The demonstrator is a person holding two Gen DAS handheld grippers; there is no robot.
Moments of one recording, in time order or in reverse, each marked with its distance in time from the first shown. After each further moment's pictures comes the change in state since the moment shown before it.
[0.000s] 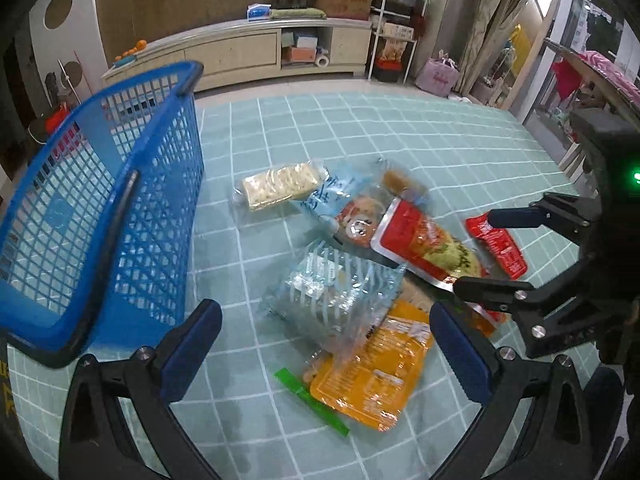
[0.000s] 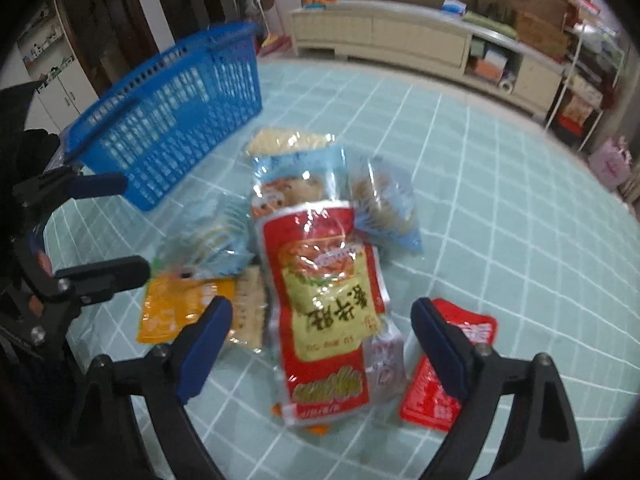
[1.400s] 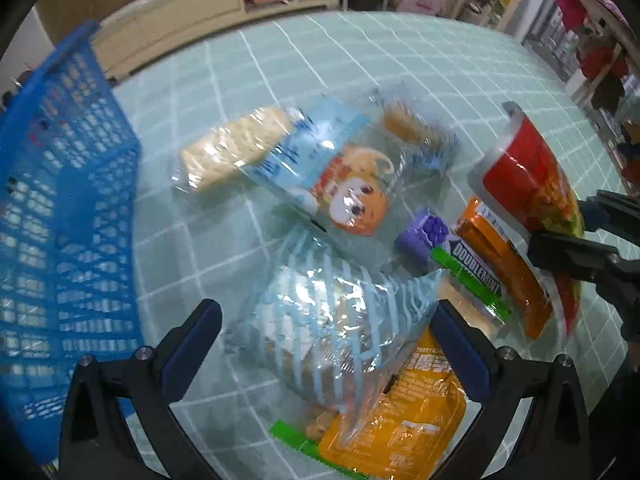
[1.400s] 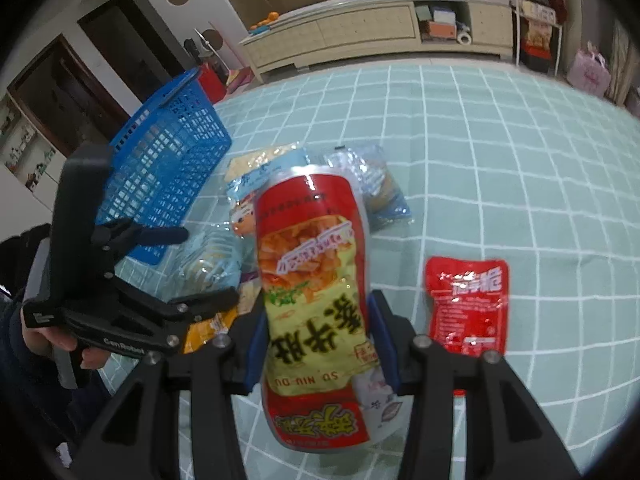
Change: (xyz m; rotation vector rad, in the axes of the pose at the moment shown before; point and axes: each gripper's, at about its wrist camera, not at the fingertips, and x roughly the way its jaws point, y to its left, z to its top) left arm 0.087 -0.006 0.031 0.132 0.257 -0.031; right arm -0.013 -0.029 -0.020 0.317 -0.074 0.086
